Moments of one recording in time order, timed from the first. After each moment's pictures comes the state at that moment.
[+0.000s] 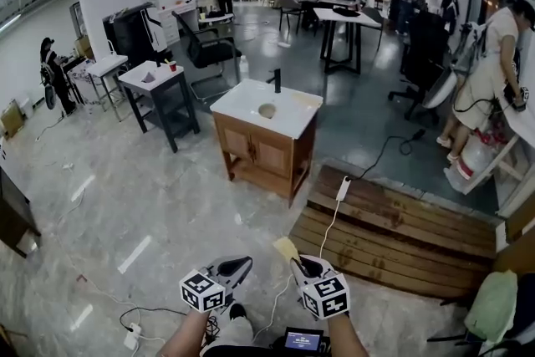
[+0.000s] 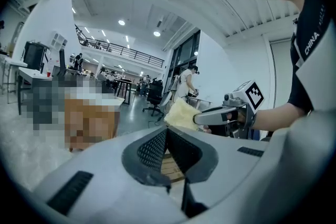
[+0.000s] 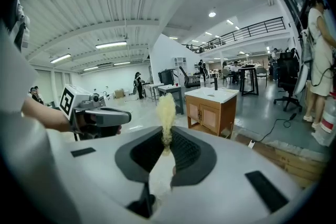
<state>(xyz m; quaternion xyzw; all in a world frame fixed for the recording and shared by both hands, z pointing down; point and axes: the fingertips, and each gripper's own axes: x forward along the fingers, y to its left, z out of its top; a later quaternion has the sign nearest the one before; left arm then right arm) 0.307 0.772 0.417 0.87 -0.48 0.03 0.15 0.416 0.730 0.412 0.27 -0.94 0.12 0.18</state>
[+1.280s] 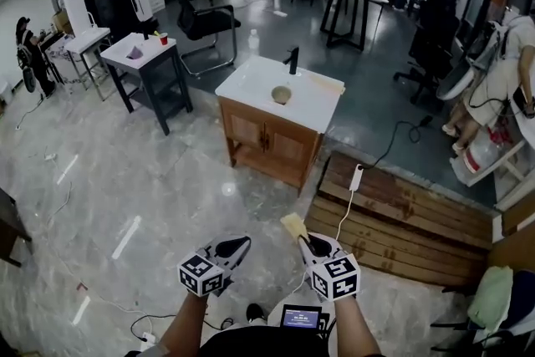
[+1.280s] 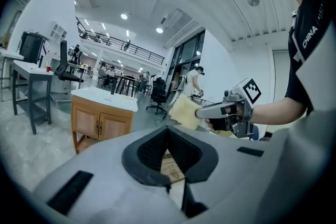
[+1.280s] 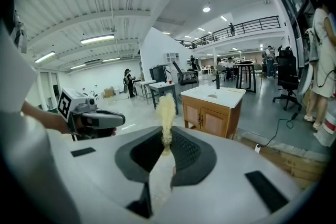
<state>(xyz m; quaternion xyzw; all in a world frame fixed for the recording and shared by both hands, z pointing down) 0.095 0.650 0.431 0.87 -0.45 0.03 0.17 0.223 0.601 0.415 0.32 -0.92 0.14 0.20</state>
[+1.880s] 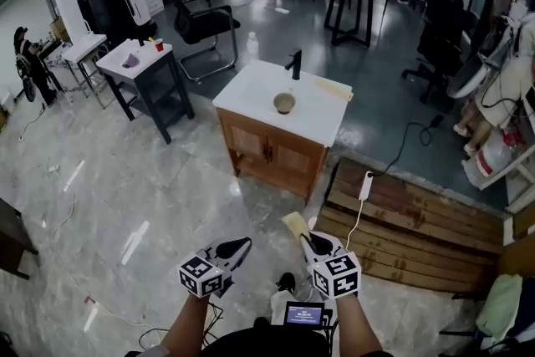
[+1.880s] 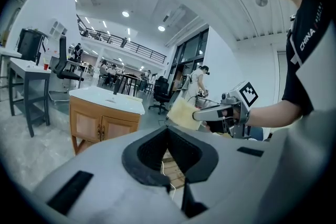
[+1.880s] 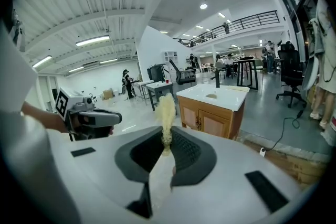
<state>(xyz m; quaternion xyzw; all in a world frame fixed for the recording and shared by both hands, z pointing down) 0.063 0.543 0.446 0.87 -0.45 0.03 0.18 0.192 0.488 0.441 0.31 -0.92 0.15 0.20</state>
